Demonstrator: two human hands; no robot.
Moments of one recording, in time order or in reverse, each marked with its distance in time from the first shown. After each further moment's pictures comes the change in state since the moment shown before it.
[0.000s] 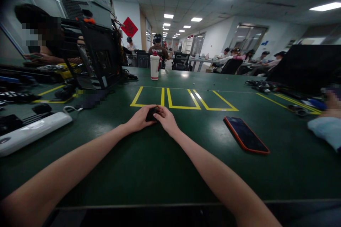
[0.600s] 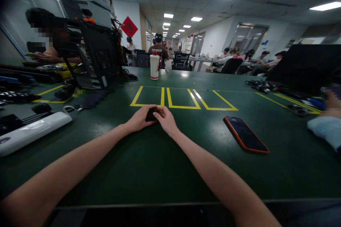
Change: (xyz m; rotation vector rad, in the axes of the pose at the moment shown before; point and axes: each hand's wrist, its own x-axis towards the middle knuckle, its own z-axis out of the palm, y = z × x) left_hand -0.001 0.001 0.000 0.002 0.002 0.014; right_hand -0.001 0.002 0.002 -0.085 0.017 -0.039
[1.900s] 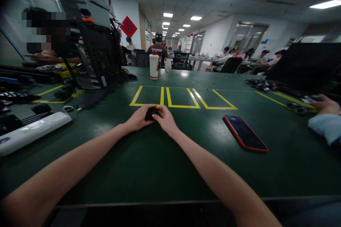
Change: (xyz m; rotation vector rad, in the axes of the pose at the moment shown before) left_hand -0.001 -0.002 0.002 -0.028 0.013 0.004; right_hand -0.001 -0.002 0.001 0.089 -0.029 0.001
